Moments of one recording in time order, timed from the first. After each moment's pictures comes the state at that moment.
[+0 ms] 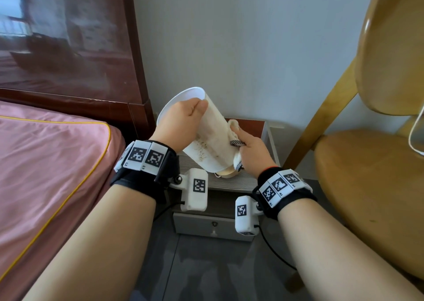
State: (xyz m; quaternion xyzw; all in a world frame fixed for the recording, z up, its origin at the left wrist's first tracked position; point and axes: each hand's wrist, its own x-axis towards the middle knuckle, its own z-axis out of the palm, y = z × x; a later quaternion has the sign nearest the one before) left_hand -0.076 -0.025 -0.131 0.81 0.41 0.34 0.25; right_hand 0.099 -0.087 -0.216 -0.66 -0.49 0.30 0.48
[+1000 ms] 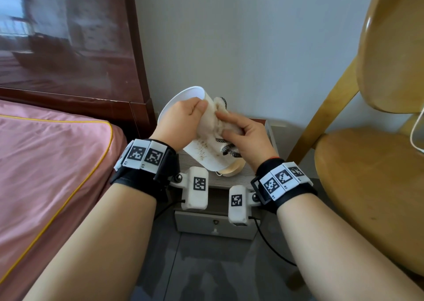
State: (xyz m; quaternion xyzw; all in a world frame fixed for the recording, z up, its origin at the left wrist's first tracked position) left_hand -0.079 -0.026 -0.132 0.80 0.41 0.34 0.26; right_hand 0.078 -0.093 -0.181 -0.52 -0.52 0.31 0.60
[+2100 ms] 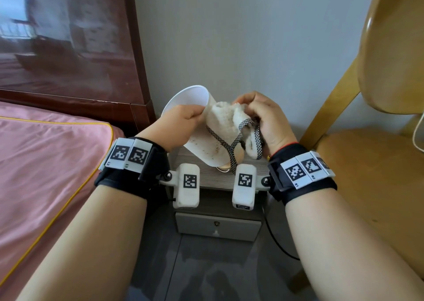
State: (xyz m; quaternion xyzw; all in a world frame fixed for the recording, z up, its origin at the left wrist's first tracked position) left_hand -0.089 -0.040 -0.112 0.83 0.38 0.24 0.34; right_hand 0.085 -0.096 -0.131 -0.44 -0.43 0.40 0.68
